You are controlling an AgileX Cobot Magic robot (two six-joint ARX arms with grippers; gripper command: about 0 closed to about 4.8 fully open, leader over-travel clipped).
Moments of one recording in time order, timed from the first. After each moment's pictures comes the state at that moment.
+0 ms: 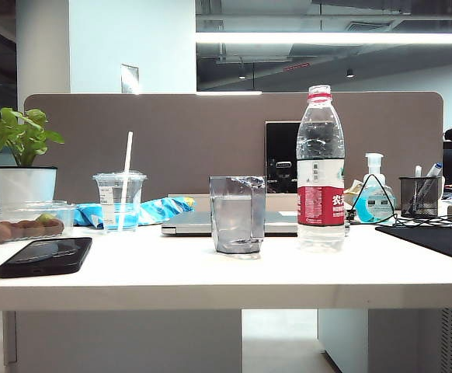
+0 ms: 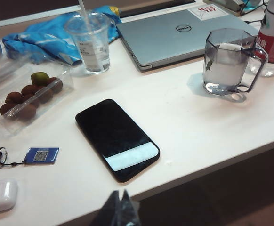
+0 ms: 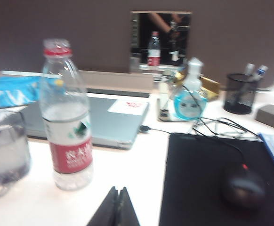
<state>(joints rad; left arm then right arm) -0.29 0.19 0.49 -0.62 0.02 0.10 -0.03 0.32 0.04 0.34 -0.17 -0.02</state>
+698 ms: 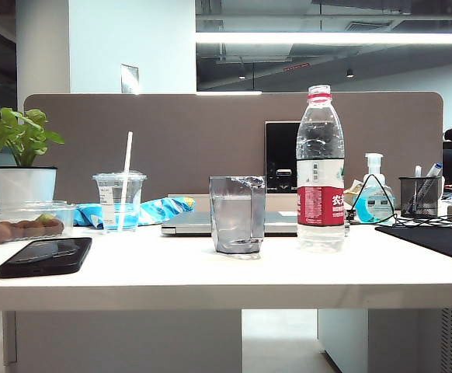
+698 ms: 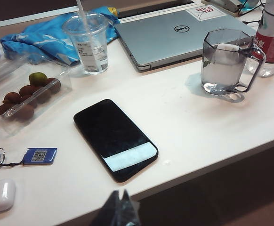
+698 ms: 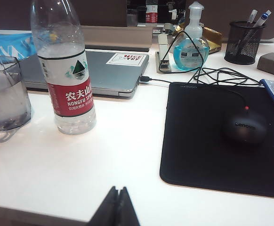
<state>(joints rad) -0.29 0.18 0.49 -0.62 0.02 0.10 -0.04 0.00 0.01 -0.10 -0.18 -0.03</state>
